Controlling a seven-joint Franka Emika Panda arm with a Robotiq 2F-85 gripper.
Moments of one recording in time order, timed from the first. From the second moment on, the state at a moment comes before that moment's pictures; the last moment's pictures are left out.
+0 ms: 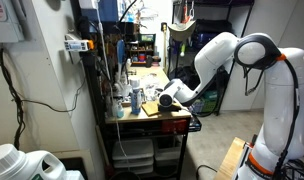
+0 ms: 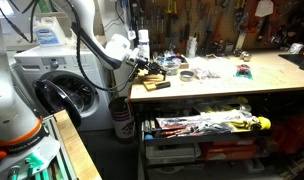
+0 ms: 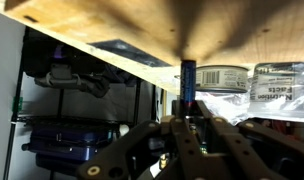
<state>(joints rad) 0.06 0.28 0.02 -2.18 -1.78 2.23 2.37</state>
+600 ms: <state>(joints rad) 0.06 0.28 0.02 -2.18 -1.78 2.23 2.37</state>
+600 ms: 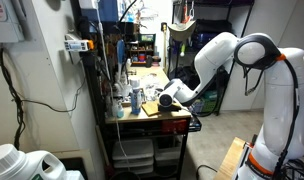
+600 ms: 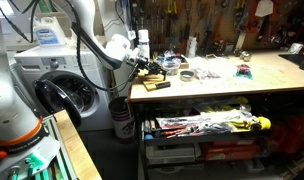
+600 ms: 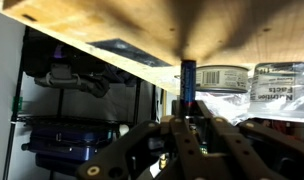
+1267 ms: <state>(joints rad) 0.05 0.28 0.03 -2.18 -1.78 2.23 2.37</state>
